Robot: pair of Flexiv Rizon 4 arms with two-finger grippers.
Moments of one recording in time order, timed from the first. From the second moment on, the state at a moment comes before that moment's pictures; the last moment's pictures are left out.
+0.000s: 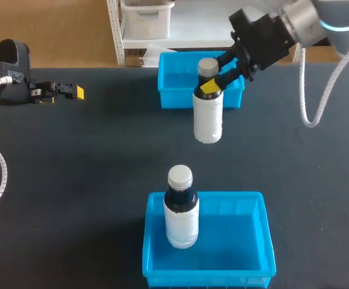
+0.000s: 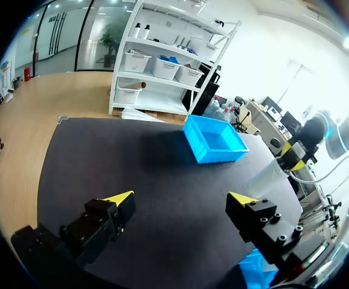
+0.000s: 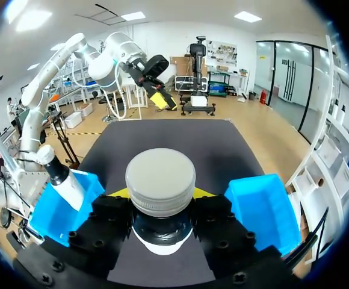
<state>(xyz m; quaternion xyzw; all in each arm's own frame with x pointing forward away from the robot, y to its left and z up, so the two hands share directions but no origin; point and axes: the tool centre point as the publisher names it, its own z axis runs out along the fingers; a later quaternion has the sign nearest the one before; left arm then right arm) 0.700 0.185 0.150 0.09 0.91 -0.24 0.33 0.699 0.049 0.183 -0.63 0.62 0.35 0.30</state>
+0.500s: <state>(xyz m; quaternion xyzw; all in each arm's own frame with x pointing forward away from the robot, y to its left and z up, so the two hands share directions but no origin) 0.700 0.185 0.150 0.09 0.91 -0.24 0.33 0.607 0.026 0.239 -0.61 0.63 0.38 0.30</state>
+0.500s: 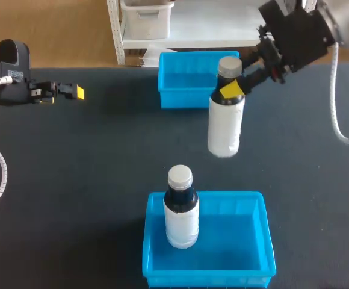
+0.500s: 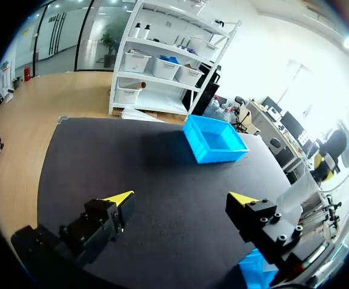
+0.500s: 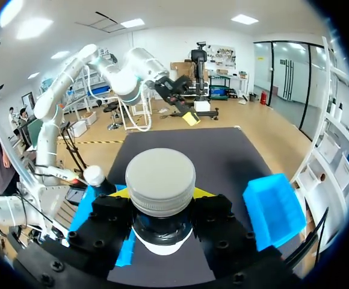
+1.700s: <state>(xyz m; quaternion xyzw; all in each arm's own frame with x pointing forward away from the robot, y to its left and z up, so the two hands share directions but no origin) 0.700 0.185 0.150 0.09 0.91 -0.24 0.33 0.463 0.026 0.185 -0.57 0.67 0.34 0.34</state>
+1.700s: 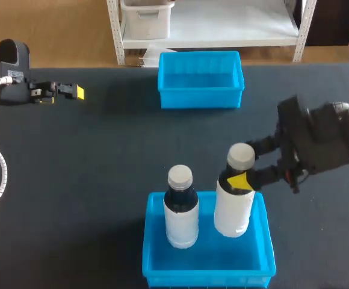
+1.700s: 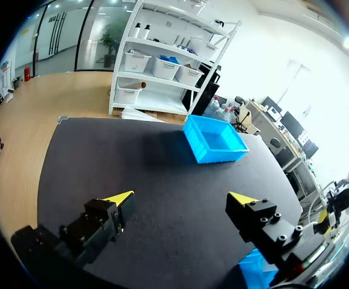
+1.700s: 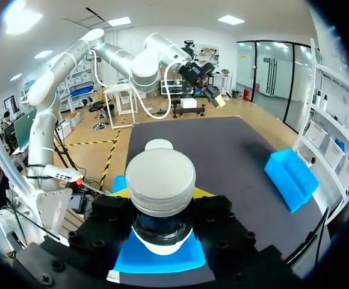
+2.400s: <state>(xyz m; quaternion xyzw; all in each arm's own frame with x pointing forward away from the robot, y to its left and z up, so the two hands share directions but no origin) 0.700 0.185 0.150 0.09 0.91 -0.24 0.33 0.457 0.025 0.155 -0.57 0.66 0.35 0.34</state>
